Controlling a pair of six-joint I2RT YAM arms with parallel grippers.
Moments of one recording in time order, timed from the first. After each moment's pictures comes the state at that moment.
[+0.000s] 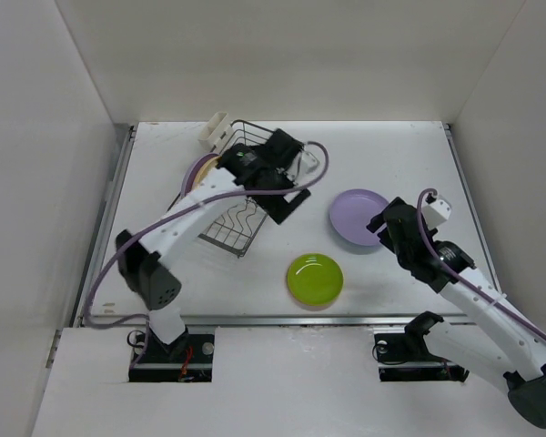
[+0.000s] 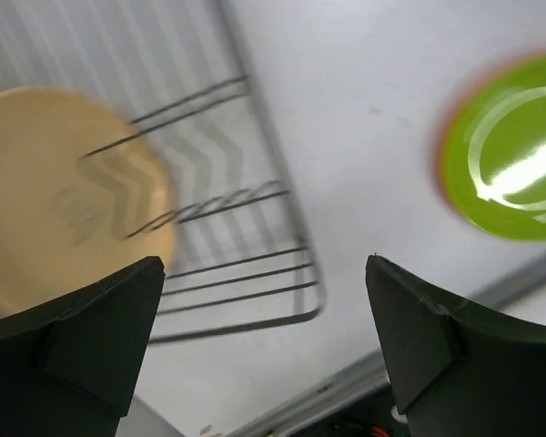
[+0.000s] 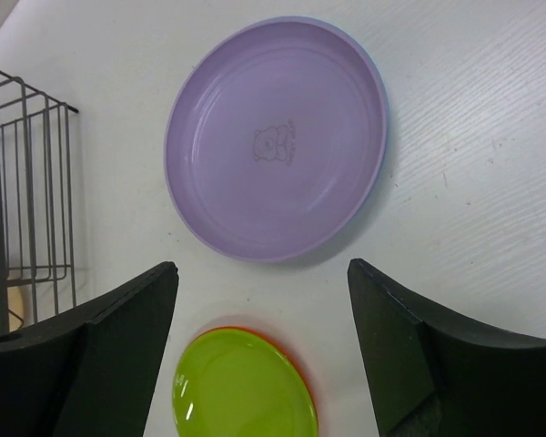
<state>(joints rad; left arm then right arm) -0.80 1.77 1.84 -1.21 -0.08 0.14 0.56 0.85 0.79 -0.67 0.63 1.05</state>
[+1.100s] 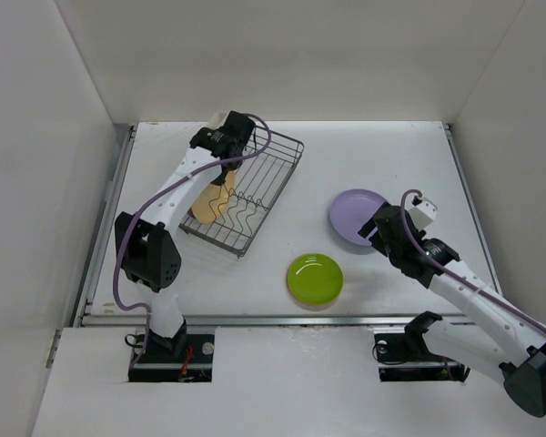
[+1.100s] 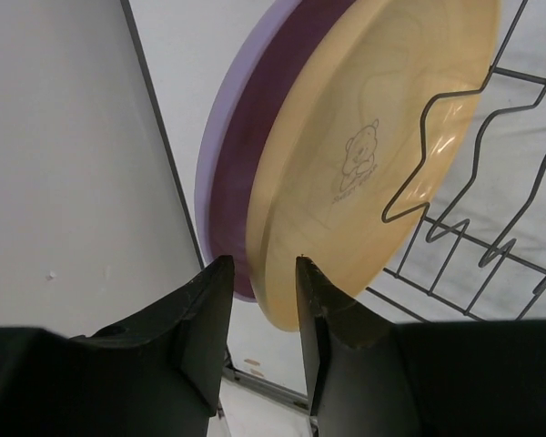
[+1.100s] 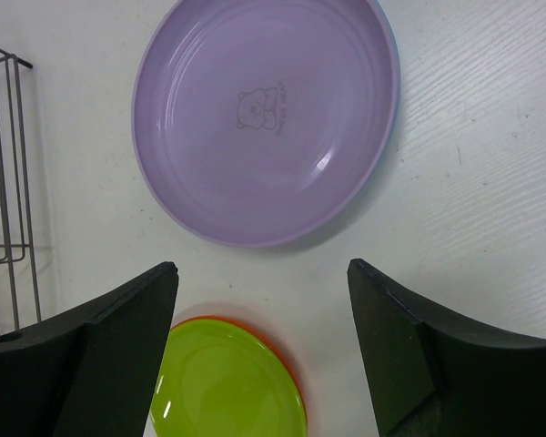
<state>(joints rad) -0.46 1.81 1.78 -1.10 -0.64 0.07 0.56 0.93 0.72 -0.60 0.56 1.05</state>
